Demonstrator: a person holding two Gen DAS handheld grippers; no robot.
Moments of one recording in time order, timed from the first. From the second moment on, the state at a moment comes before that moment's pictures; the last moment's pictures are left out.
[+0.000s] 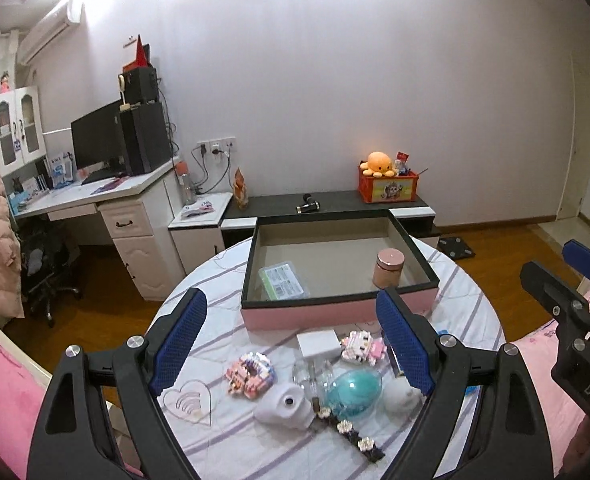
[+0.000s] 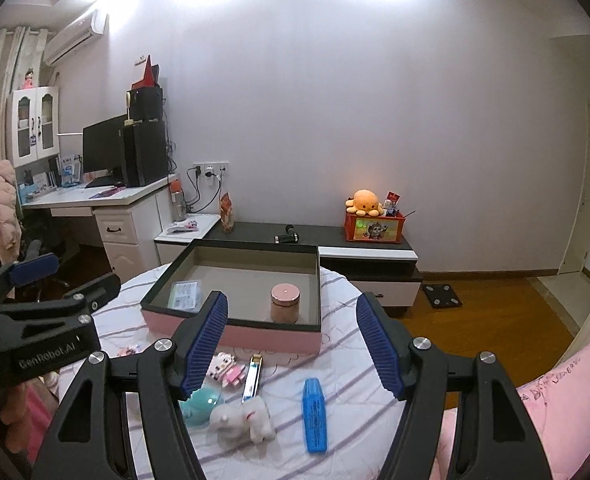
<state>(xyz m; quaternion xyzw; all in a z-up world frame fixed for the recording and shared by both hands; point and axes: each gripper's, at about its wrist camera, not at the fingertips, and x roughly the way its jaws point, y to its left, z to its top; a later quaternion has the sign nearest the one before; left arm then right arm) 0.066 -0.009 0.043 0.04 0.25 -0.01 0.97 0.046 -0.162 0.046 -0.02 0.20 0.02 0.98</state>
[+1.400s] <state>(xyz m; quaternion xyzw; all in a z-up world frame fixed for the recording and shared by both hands) 0.037 0.009 0.016 0.02 0.26 0.03 0.96 0.008 -0.162 0.035 -0.02 0.19 0.01 0.98</state>
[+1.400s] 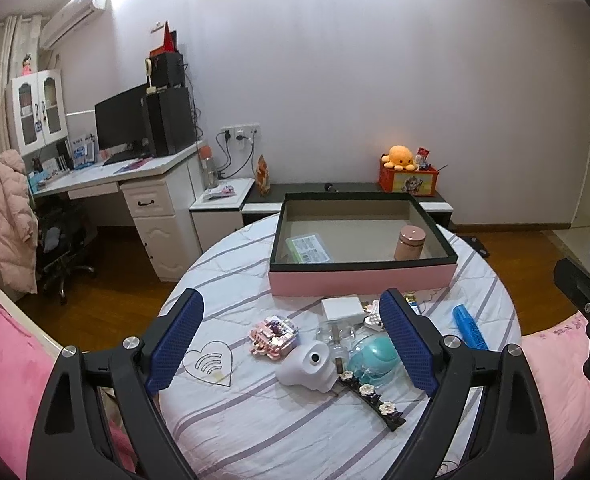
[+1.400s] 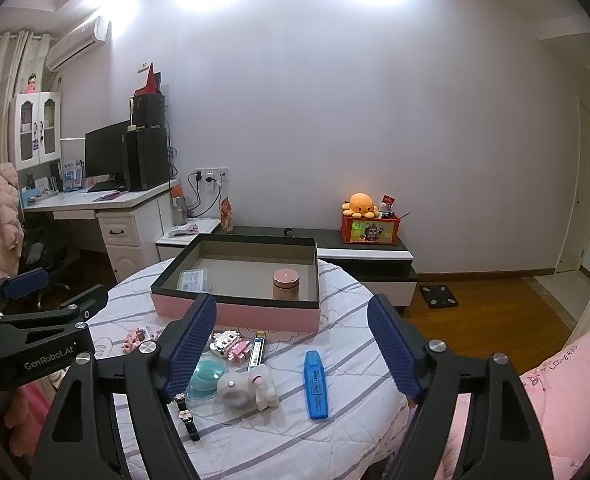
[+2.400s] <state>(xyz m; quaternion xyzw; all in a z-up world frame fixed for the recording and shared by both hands) 0.148 0.039 -0.087 0.01 0.46 0.04 0.89 0.136 -0.200 -0.080 -0.03 0.42 -0.07 0.90</state>
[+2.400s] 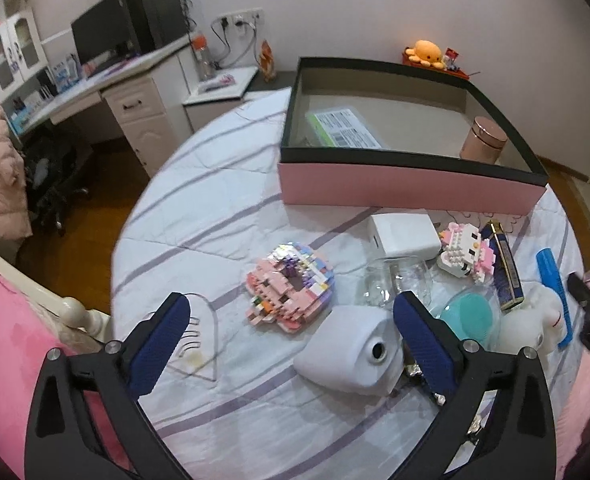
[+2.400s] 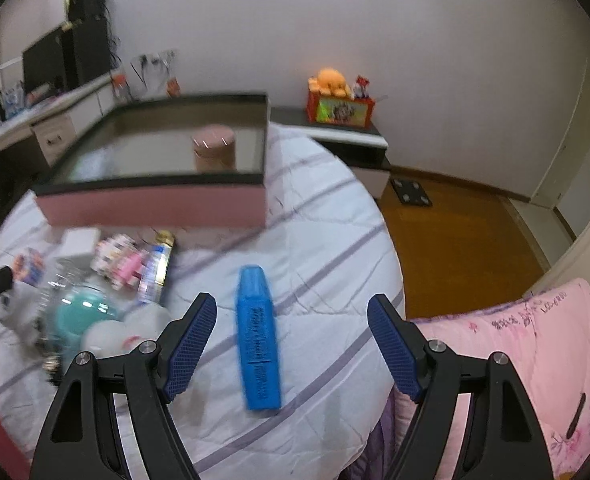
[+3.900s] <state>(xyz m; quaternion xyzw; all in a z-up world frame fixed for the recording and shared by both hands) 0.150 0.012 -0.118 0.02 0.53 -0.08 0.84 0.167 -0.194 -0.113 -0.04 0.48 -0.01 0.88</state>
